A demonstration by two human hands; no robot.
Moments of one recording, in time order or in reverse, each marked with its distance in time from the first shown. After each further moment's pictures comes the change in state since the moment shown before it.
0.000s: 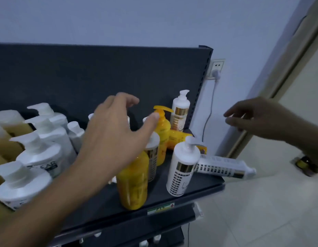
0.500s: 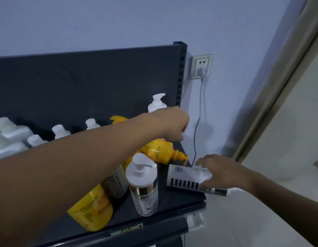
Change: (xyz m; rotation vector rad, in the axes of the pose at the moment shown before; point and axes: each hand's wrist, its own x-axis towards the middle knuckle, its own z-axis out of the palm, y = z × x) left_hand 0.136 0.103 0.219 0.650 -0.783 0.511; right_hand 0.026 0.150 0.120 -0.273 -0.549 -0.164
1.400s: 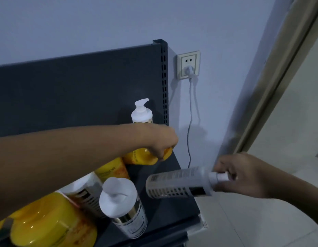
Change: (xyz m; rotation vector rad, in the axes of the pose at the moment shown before) left_hand 0.075 -0.013 0.042 0.363 -0.308 0.303; right_hand -0.048 0.055 -0.034 0.389 0.217 -0.037
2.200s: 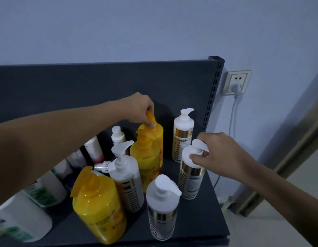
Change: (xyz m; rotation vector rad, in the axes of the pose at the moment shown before) left_hand -0.163 -0.108 0.039 -0.631 0.337 -0.700; right_hand 0.106 -0.127 0.011 -0.199 0.287 -0.191
